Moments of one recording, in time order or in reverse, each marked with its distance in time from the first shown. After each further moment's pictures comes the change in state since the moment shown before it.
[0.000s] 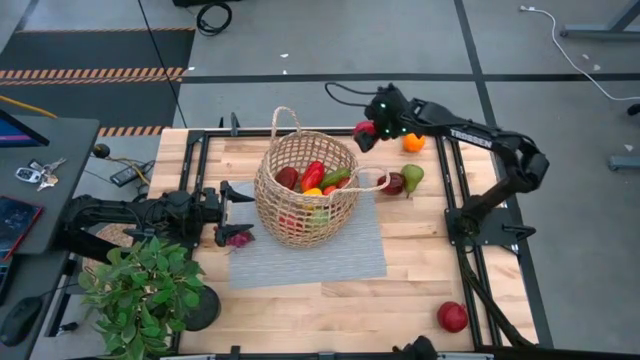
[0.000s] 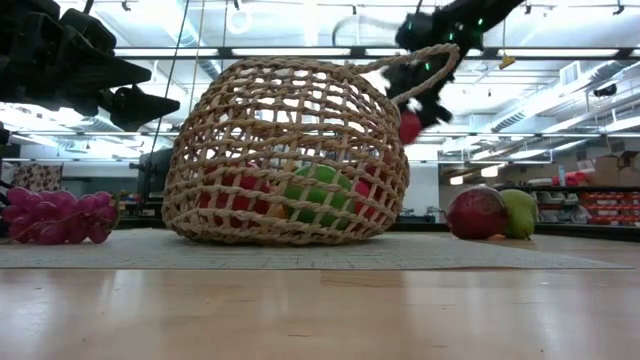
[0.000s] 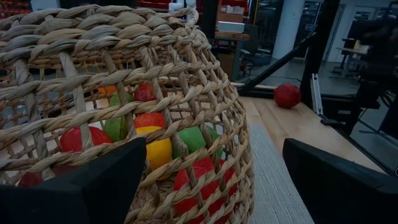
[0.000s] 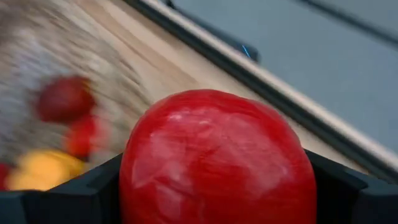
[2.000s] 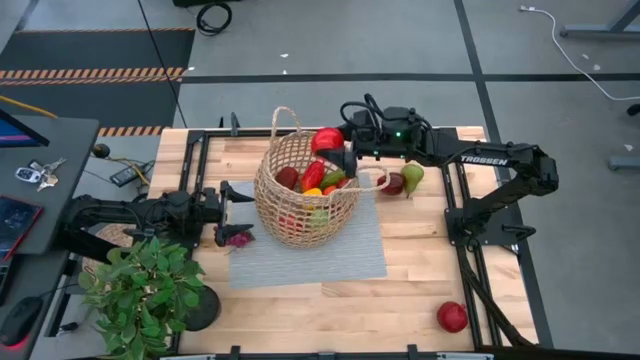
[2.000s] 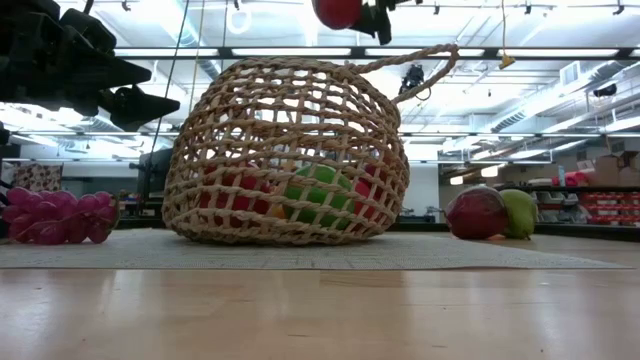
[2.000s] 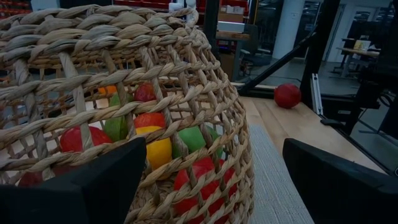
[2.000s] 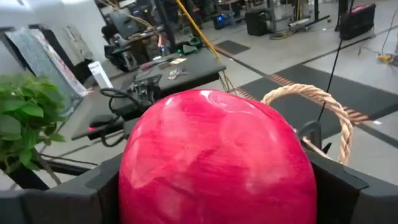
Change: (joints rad) left arm 0.000 0.000 0.000 0.000 0.000 0.000; right arm 0.393 -0.088 0.000 0.599 -0.029 0.017
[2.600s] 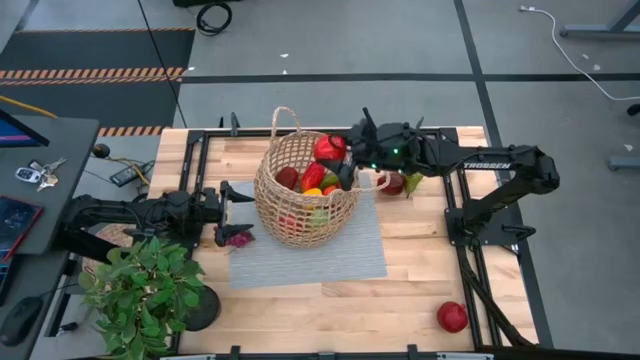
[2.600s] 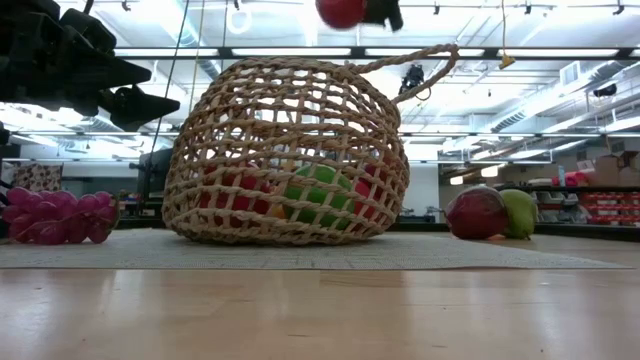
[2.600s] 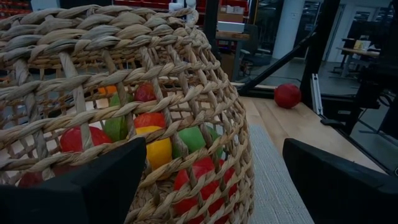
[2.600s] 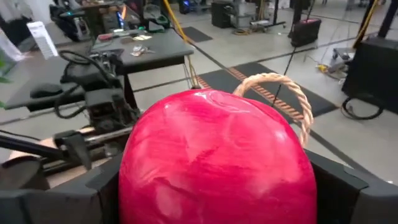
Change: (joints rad) left arm 0.000 0.000 0.000 0.000 0.000 -0.001; right arm 0.144 0.001 0.055 -0.162 0.304 -0.135
